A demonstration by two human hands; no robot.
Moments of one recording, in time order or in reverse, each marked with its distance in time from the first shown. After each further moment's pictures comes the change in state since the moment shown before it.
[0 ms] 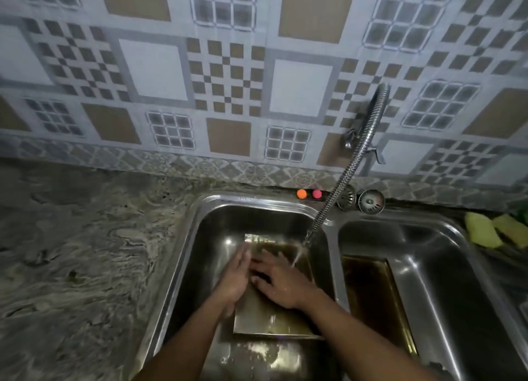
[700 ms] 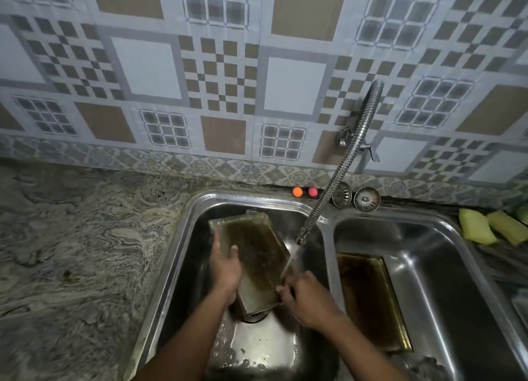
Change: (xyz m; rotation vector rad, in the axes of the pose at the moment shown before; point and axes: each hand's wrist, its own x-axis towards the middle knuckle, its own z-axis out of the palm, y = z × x) left_hand 0.017 0.003 0.005 -0.039 0.481 0.036; right_hand -0.066 -0.004 -0.009 -0.019 0.133 0.327
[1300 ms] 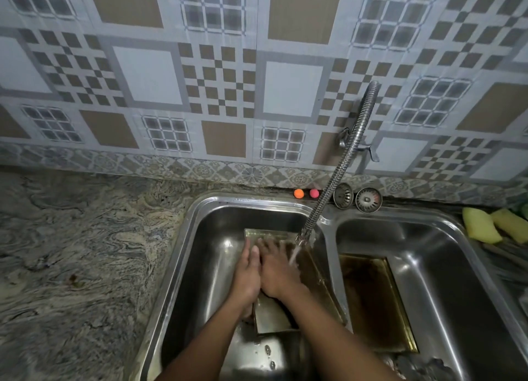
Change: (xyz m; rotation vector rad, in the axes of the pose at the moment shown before) left_hand -0.031 0.000 0.019 -0.110 -0.329 -0.016; right_hand 0.063 -0.053 0.008 0.003 -0.023 -0.001
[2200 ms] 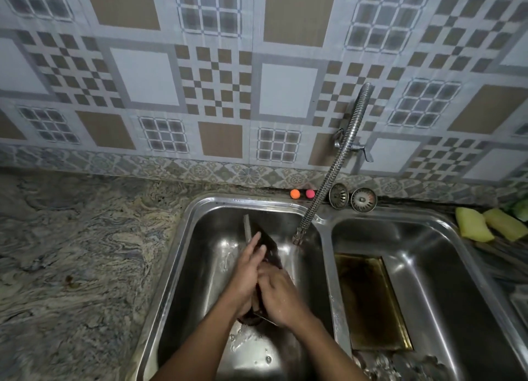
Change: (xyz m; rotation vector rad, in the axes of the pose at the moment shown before) left_hand -0.005 0.015 -0.001 -0.152 -0.195 -0.069; right_hand -0.062 -0.004 0.000 0.457 0.122 -0.147
